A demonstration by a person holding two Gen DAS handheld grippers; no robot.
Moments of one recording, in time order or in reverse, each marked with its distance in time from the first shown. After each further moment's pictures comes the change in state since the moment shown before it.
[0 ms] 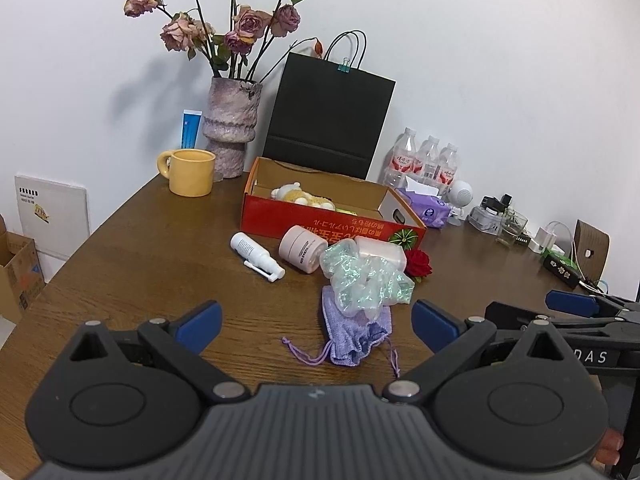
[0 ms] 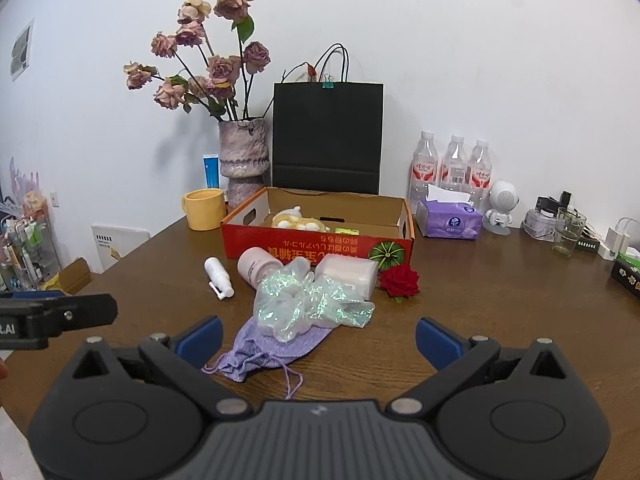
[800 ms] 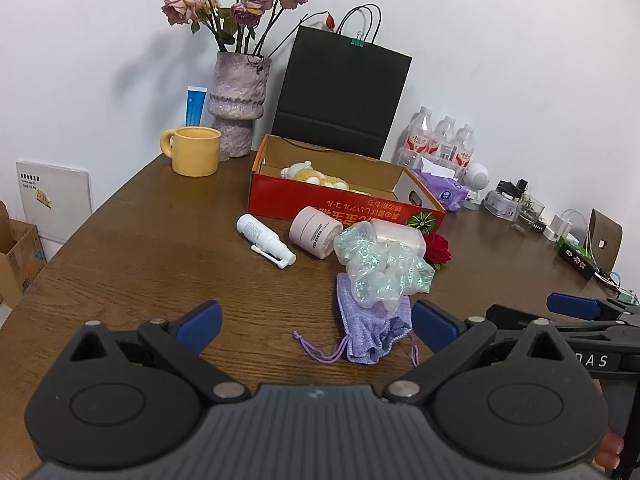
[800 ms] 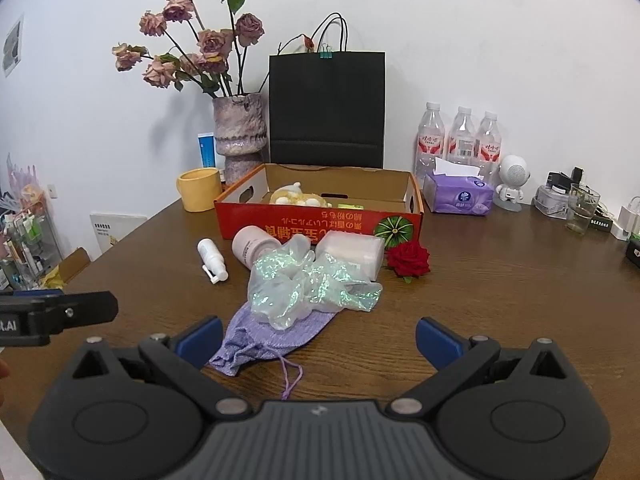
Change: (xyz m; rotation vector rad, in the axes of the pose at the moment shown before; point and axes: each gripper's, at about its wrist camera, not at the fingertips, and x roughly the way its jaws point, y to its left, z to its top) left arm 0.036 0.006 0.002 -0.006 0.063 0.027; right arm 0.041 -0.005 -0.006 0.022 0.063 0.016
